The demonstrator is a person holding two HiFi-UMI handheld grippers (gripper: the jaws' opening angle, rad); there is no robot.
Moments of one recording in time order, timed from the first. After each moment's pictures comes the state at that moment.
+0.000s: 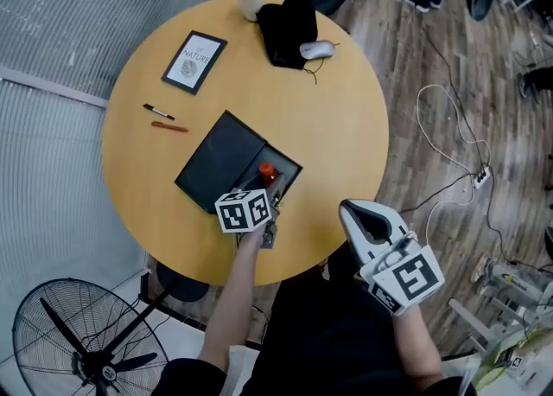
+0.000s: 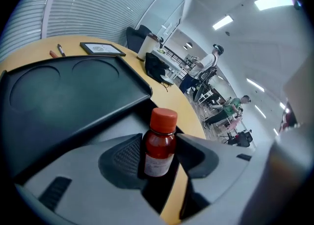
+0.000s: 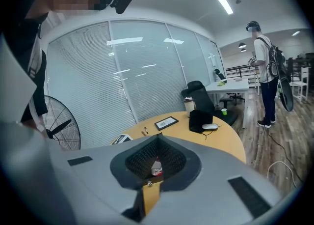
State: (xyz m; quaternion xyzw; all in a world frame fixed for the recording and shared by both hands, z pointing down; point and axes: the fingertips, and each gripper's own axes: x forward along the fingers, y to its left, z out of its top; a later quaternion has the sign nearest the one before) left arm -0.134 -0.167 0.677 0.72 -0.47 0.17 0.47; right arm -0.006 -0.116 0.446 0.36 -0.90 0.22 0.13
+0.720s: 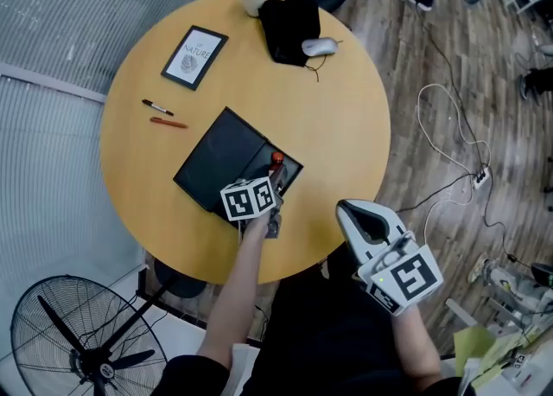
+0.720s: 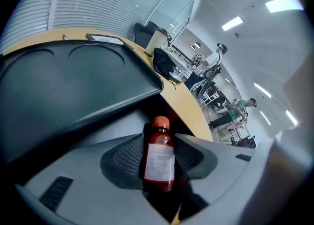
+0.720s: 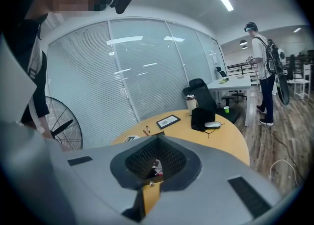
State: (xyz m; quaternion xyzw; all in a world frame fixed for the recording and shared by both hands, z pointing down) left arm -0.131 -0.179 0.707 0.69 -0.49 0.17 0.50; right arm -0.014 -0.117 0.452 0.35 -0.90 0.23 0.14
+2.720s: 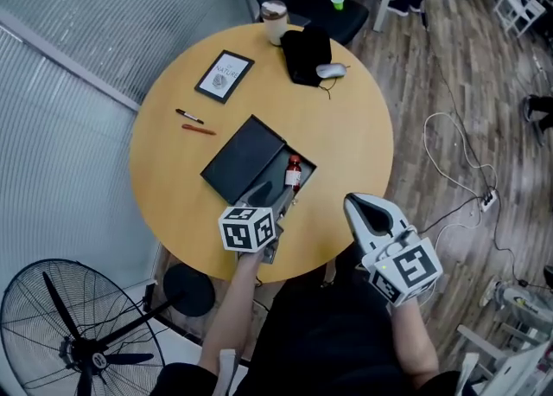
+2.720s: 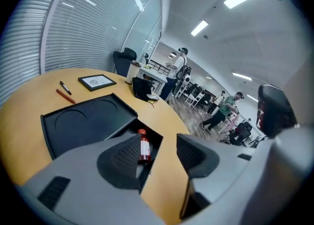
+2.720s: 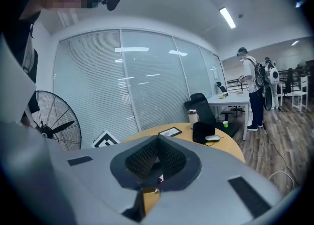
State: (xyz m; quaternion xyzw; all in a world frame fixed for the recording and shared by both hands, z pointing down) left arm -0.150 -0.119 0.578 0.78 -0.48 0.16 0.37; right arm -0.018 -0.078 0.410 0.38 -0.91 0.17 0.09
